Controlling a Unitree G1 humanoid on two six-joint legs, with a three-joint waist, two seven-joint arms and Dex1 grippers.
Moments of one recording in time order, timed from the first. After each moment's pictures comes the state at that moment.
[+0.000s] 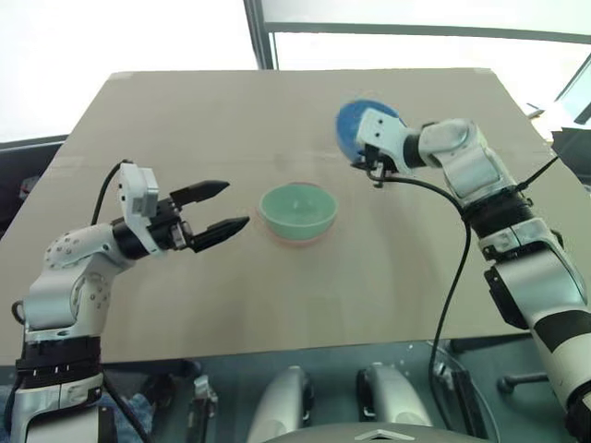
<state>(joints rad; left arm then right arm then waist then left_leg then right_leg) -0.23 0.78 0.31 -0.04 -0.65 0.32 -1.17 -1.13 -0.40 0.33 0.46 -0.15 0.30 1.06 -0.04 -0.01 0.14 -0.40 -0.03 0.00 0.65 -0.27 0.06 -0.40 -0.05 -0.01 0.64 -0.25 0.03</state>
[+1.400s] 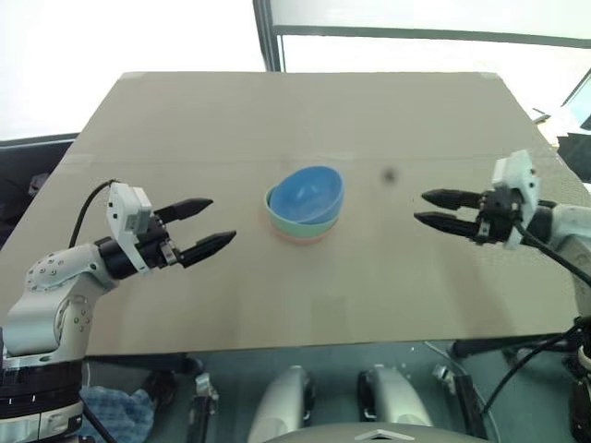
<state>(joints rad) -0.10 0.79 0.35 -0.11 -0.63 0.34 -1.07 -0.34 -0.69 -0.25 -0.33 0.45 0.63 1.15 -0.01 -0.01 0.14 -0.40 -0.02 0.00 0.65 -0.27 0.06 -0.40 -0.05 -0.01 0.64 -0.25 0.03</state>
